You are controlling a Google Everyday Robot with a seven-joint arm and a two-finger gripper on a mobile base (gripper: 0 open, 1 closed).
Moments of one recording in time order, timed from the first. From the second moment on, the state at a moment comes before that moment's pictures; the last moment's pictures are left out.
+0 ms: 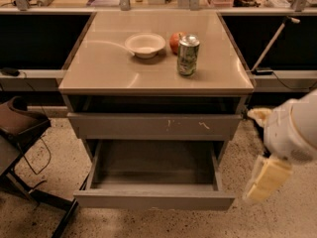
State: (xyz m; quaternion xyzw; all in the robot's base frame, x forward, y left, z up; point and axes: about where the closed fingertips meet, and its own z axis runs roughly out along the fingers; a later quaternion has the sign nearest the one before) arm 0.386 -0.192 0.840 -0.59 0.78 0.03 0.20
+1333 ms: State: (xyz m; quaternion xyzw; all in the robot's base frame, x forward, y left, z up) arm 0.329 -0.219 0.655 -0.53 0.84 0.02 0.11
